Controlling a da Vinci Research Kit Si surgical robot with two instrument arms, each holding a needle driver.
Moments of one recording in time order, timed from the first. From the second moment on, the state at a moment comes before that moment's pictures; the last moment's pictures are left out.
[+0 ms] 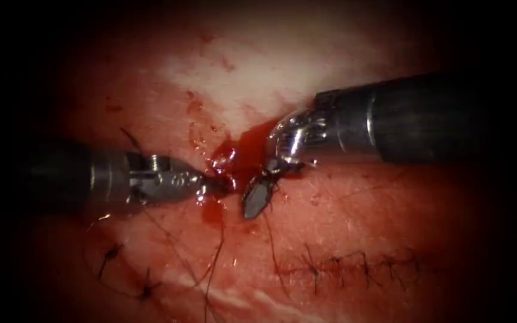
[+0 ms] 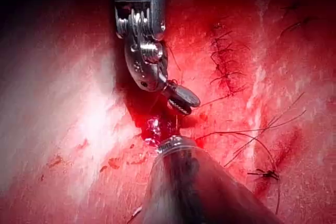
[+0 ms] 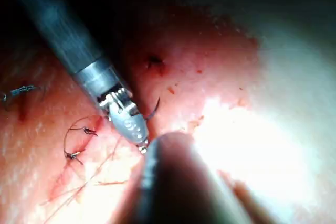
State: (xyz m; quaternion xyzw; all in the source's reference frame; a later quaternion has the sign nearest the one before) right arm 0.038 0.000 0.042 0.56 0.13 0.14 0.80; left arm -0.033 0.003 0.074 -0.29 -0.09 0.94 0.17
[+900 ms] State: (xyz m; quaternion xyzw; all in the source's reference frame) right arm 0.038 -0.004 0.045 0.50 -0.08 0.21 0.84; left arm -0.033 0.002 0.072 -0.28 -0.10 0.94 0.16
